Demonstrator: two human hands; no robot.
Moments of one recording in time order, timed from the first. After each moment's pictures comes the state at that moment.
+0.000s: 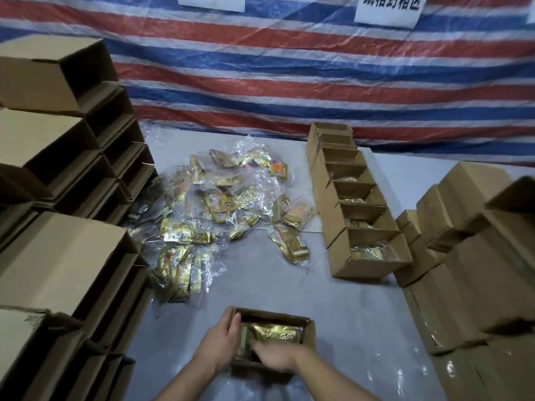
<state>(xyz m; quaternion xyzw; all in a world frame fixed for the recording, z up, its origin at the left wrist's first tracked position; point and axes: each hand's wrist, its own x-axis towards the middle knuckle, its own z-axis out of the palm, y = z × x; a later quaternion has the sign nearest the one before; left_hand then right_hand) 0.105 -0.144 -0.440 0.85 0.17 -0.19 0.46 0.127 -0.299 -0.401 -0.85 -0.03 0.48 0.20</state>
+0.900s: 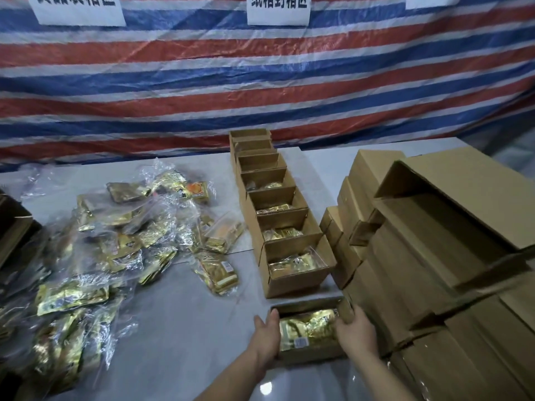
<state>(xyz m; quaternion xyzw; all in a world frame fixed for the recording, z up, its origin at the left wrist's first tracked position) 0.208 -0.409 -0.413 0.68 0.24 -0.34 0.60 0.184 -0.595 -0.410 -0.83 0.38 0.04 0.40</state>
